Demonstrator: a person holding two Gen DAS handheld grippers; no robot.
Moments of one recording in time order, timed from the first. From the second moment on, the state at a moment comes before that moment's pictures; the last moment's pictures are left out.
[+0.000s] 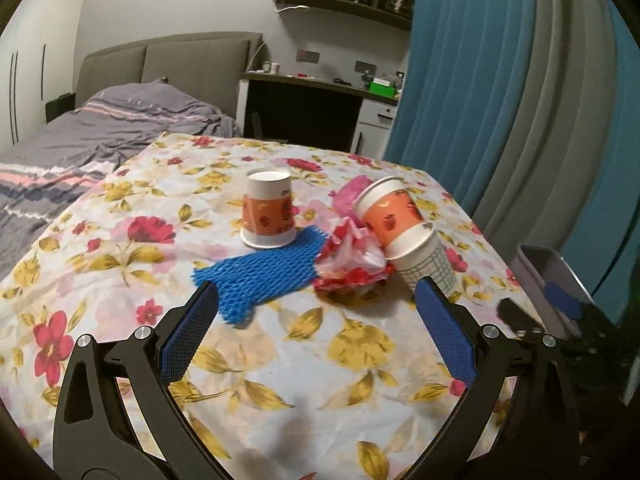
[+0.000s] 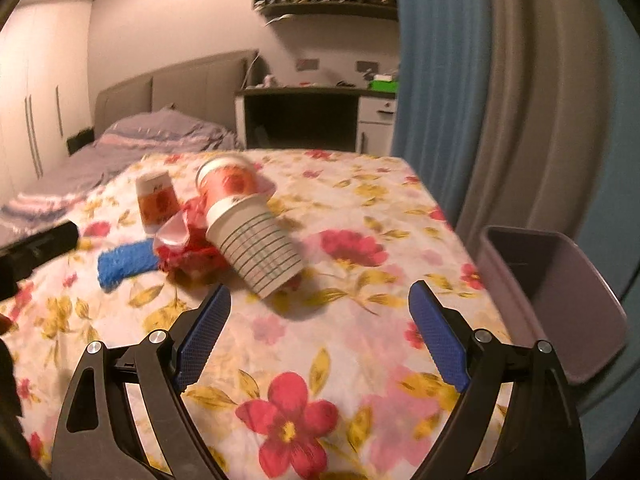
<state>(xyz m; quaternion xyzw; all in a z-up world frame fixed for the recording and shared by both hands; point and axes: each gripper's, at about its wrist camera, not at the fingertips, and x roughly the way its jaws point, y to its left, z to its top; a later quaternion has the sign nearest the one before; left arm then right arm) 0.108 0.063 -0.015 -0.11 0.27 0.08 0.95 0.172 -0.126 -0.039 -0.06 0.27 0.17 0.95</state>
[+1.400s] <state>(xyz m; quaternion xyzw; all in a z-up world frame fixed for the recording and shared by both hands) 0.134 0.056 -0.031 -0.14 0.29 -0.02 0.95 0.173 -0.102 -0.062 -0.18 0.31 0.23 0.90</state>
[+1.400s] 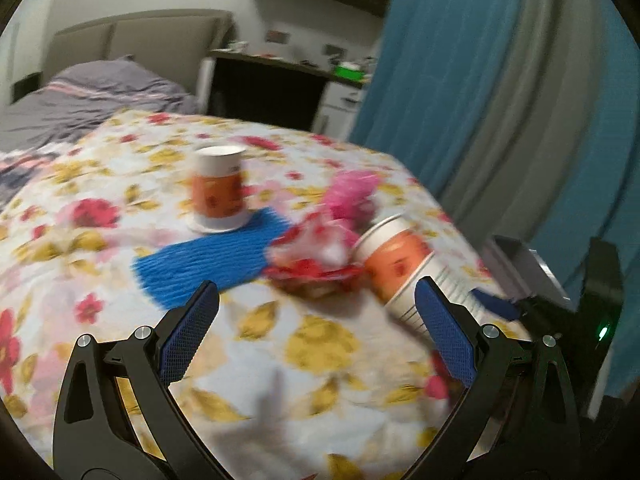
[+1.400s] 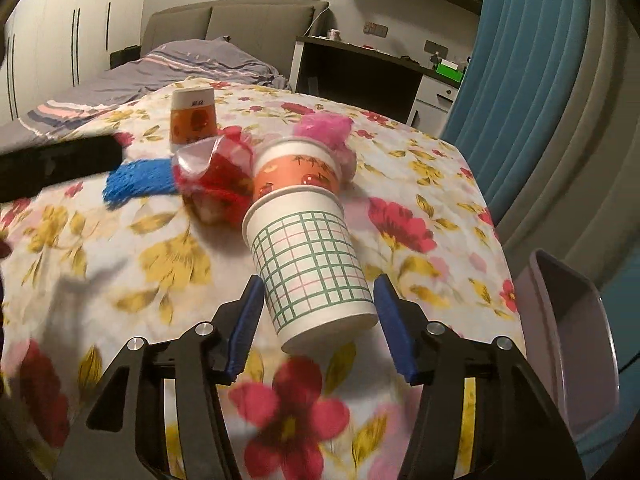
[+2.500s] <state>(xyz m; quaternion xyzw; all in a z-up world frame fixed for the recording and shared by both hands) 0.212 -0.034 -0.071 -0.16 0.39 -0.05 0.90 0.118 -0.226 -0.066 -0.05 0.31 0.18 0.93</state>
